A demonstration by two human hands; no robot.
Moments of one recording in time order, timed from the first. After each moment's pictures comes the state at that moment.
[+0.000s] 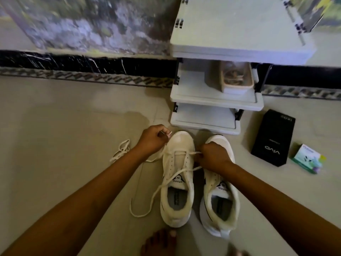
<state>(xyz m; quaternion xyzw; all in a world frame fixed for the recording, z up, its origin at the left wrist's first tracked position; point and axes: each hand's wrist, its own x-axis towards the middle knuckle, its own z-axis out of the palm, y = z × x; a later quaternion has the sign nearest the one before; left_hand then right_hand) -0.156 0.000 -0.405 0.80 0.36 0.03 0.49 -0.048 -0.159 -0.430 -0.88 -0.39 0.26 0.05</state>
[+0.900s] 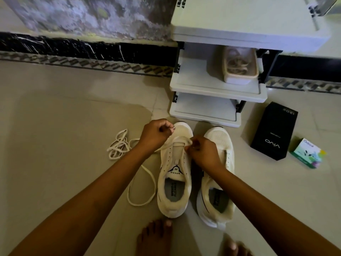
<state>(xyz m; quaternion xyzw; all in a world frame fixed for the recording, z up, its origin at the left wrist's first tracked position) -0.155 -0.014 -0.424 0.80 0.34 0.10 0.48 -0.078 -0.155 -0.447 -0.87 -0.23 0.27 0.35</state>
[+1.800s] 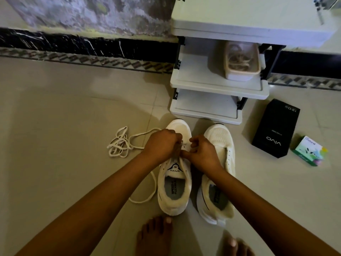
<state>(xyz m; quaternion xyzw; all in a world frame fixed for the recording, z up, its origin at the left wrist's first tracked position) -0.158 -0.033 -0.435 0.97 0.17 -0.08 0.16 -0.088 -0.159 -0.453 -0.85 -0.23 0.29 0.37</state>
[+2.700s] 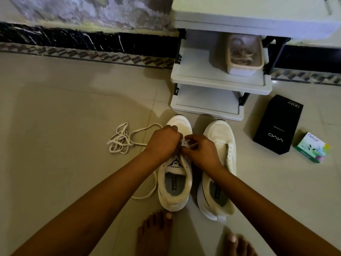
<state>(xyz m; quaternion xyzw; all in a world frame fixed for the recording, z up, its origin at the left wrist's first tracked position) -0.155 -0.044 -0.429 0.98 0.13 -0.14 0.00 -0.091 -0.162 -0.455 -0.85 -0.28 0.26 0.37</state>
